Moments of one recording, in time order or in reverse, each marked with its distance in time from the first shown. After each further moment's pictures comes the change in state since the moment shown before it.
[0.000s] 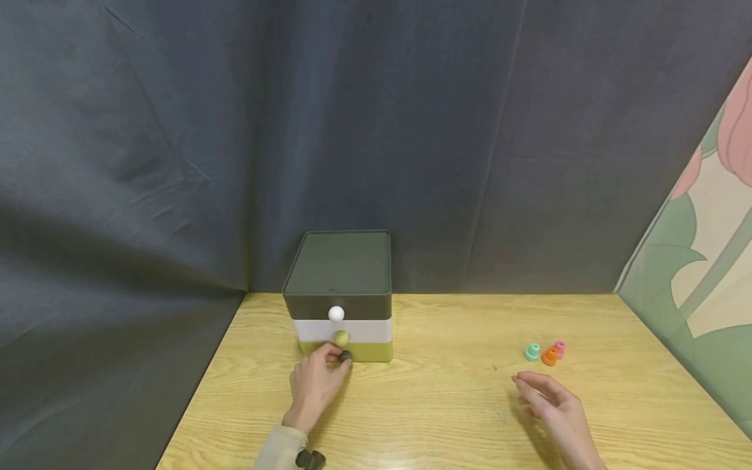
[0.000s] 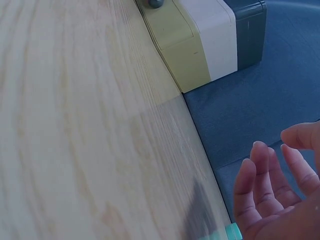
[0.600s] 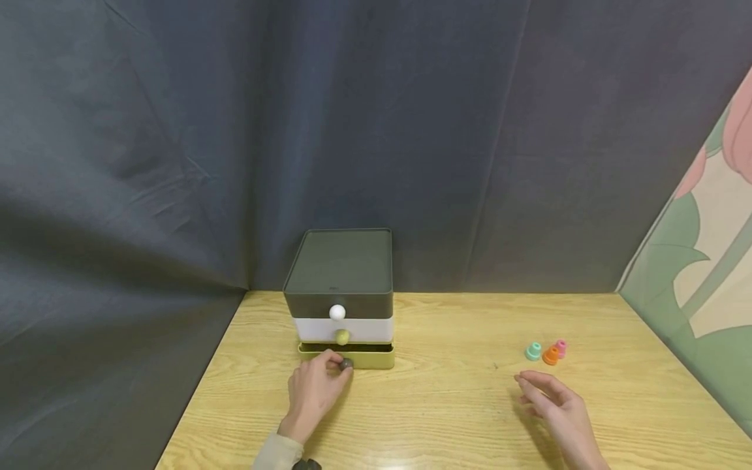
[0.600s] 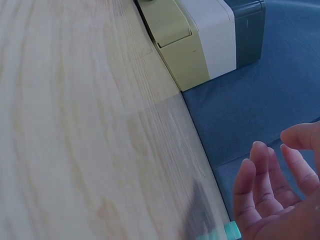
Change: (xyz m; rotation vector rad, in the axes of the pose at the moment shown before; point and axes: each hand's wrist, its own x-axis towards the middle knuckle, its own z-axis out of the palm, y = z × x) left_hand -0.013 0.002 -0.009 0.026 -0.037 0.049; right_hand 0.002 0.001 -0.002 -0.001 0.000 0.012
